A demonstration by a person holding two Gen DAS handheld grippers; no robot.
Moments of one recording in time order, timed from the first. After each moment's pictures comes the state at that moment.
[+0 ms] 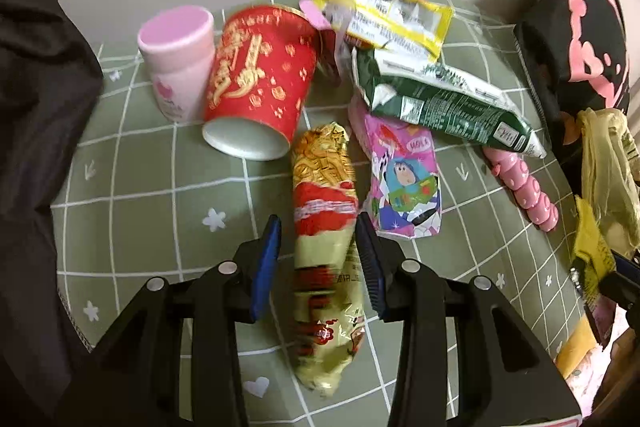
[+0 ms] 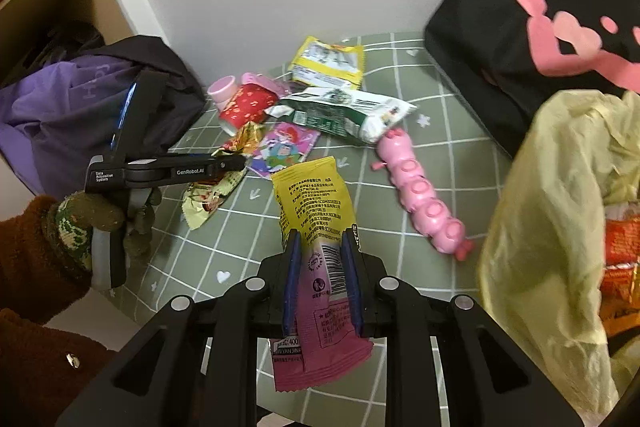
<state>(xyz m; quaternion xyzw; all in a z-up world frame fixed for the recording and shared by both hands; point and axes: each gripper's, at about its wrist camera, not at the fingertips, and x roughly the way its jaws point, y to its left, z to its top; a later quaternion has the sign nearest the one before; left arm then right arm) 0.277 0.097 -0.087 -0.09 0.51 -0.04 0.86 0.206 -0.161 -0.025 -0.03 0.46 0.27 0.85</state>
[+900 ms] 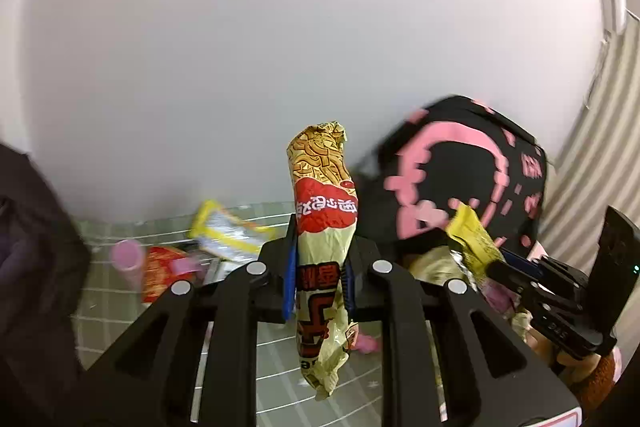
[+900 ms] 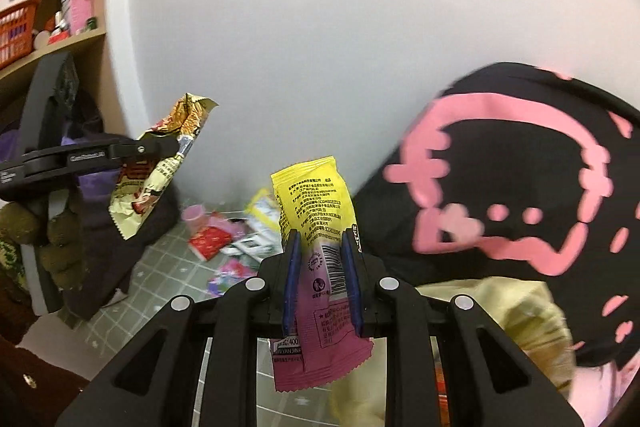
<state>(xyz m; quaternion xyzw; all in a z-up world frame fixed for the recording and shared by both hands) 0.254 0.010 0.135 -0.12 0.29 -0.12 0.94 0.232 -0.238 0.117 -0.06 0.29 0.24 0.93</state>
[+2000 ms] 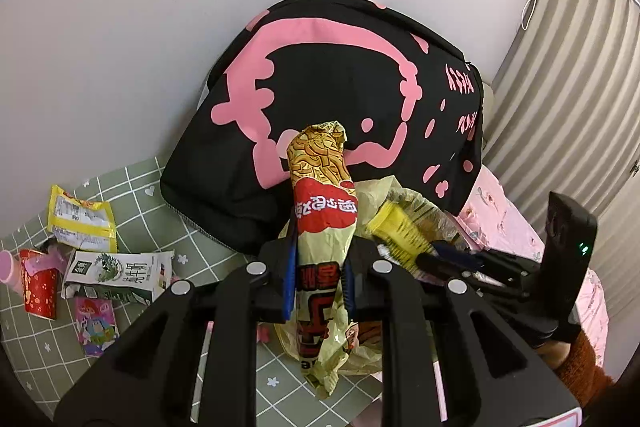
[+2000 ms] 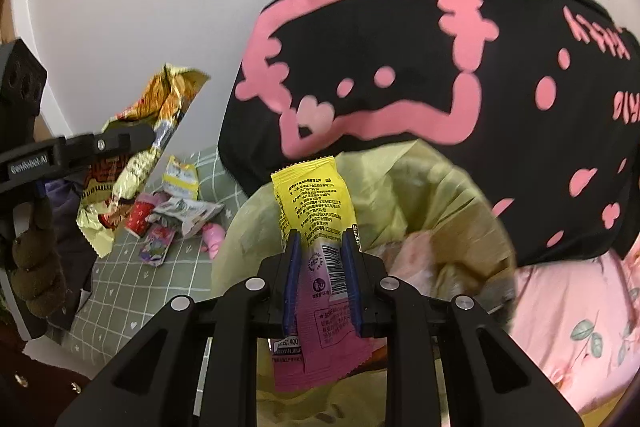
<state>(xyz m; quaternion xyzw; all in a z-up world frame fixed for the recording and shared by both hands) 0.282 -0.142 0.096 -0.06 0.36 -0.26 0.89 0.228 -0.359 0.057 0.04 0.38 0.13 0.92</state>
